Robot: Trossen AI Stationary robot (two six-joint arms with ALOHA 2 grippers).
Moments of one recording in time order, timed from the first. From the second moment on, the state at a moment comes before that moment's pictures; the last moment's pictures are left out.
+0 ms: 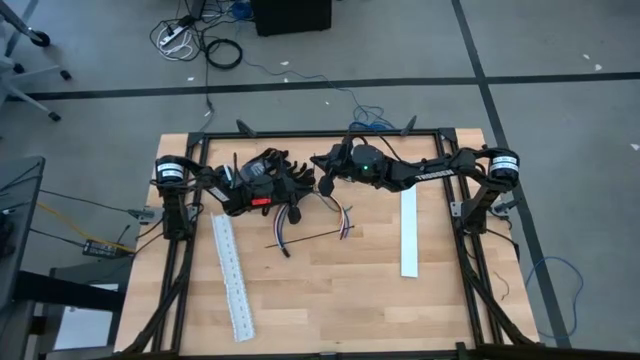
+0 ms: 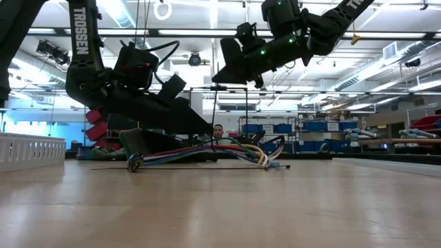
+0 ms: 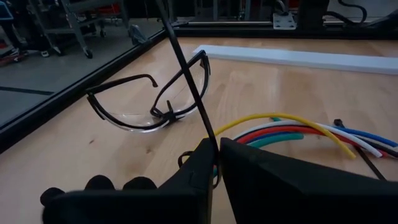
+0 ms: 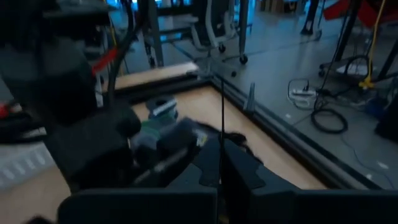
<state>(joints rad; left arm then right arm) 0.25 1.87 0.47 1.19 -0.06 0.04 -0.24 1.70 0.96 0.59 0.22 0.07</state>
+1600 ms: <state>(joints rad) 0.21 1.84 0.41 1.27 -0.21 0.09 -0.27 1.69 0.96 0.49 0.08 0.07</state>
